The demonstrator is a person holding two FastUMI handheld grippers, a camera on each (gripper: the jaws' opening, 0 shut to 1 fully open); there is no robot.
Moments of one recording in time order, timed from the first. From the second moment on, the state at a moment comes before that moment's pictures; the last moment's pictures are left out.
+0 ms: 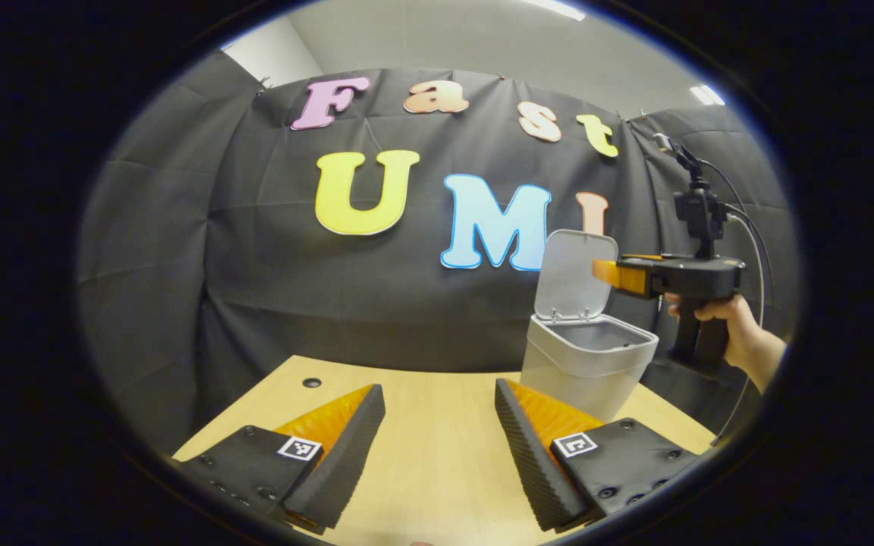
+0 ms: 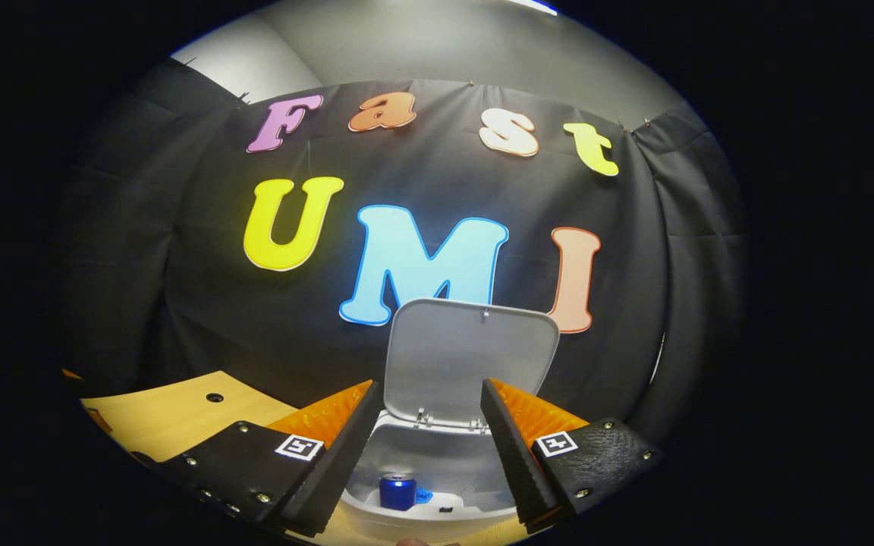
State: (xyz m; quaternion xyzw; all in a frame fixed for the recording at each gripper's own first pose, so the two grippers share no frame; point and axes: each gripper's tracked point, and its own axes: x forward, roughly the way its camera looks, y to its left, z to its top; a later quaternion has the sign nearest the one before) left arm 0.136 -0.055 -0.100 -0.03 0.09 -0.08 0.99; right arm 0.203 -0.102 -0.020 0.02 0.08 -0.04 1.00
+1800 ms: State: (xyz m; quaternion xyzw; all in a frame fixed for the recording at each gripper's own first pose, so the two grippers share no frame) left arm 0.150 -0.052 -0.135 -0.04 0.12 -0.07 0.99; right arm 0.270 -0.165 0.015 0.11 0.07 -0.07 0.99
